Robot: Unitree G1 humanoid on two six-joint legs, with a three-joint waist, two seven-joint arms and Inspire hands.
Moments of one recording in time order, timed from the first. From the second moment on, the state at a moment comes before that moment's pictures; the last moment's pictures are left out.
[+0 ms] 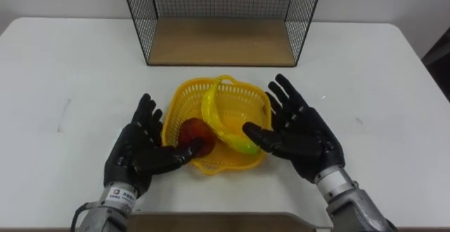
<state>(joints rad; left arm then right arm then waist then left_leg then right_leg) 0.26 0.17 -0.10 0.03 -0.52 -0.08 -0.12 0.18 -0.18 0.10 0.03 0.63 -0.03 0.28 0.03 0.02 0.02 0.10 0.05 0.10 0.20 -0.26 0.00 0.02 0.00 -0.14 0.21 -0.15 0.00</state>
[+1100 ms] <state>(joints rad) 0.23 0.15 -0.16 0.05 -0.57 -0.10 -0.12 0.11 -0.15 0.22 0.17 0.57 -0.03 0.20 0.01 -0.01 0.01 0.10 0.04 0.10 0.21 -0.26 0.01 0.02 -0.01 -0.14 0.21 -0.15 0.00</state>
